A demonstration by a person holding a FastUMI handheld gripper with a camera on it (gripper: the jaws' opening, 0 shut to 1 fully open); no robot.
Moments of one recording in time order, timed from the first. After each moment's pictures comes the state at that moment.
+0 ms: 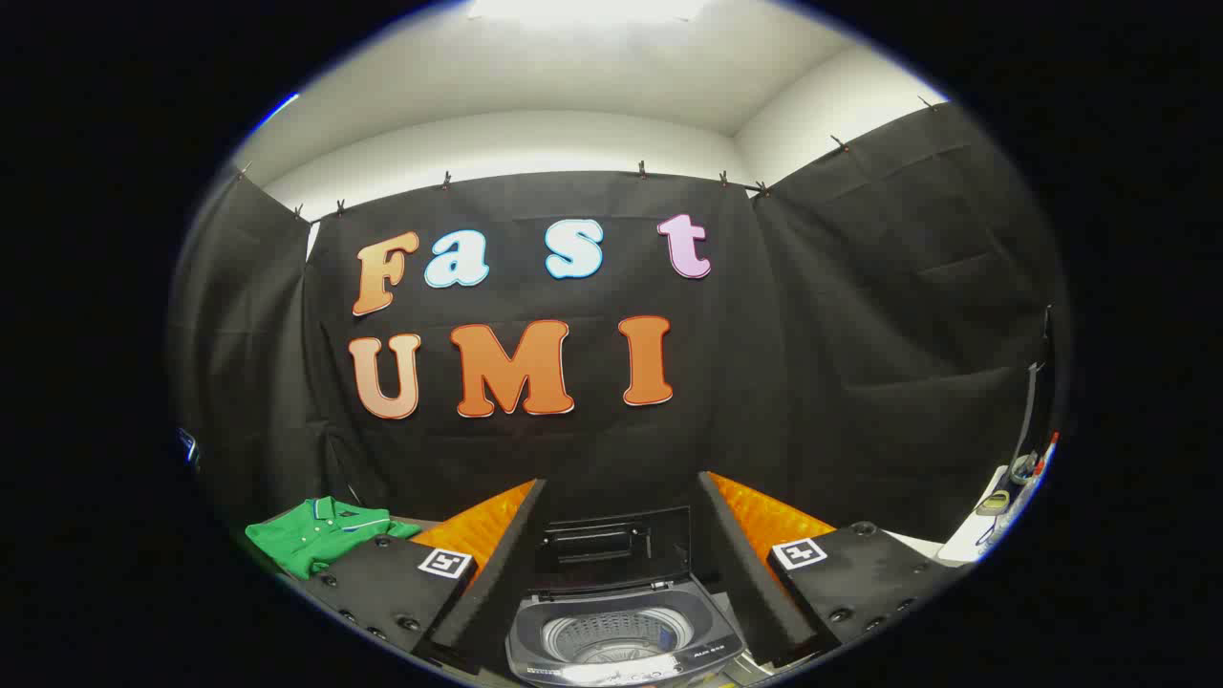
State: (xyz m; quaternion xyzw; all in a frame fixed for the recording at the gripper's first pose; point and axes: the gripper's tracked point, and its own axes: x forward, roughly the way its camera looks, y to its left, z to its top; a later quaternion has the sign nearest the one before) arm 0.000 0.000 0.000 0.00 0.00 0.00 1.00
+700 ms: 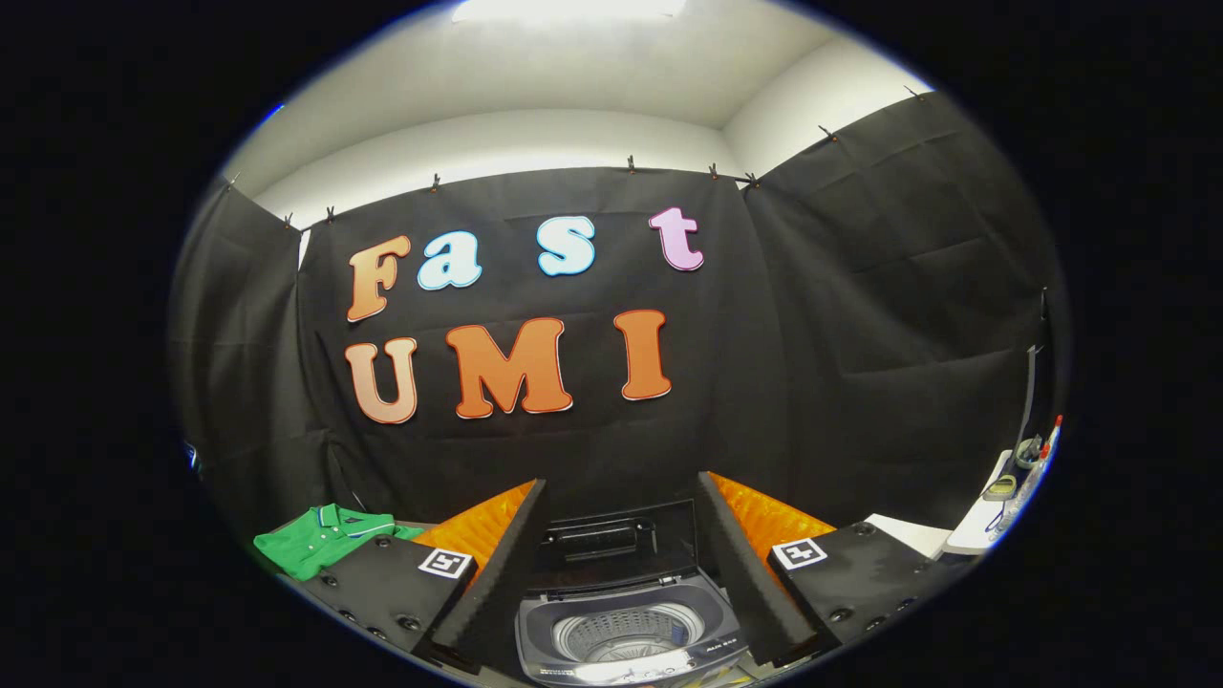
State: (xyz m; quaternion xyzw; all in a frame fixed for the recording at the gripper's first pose) arm 0.003 -0.002 -0.007 0.02 0.00 -0.01 1.00
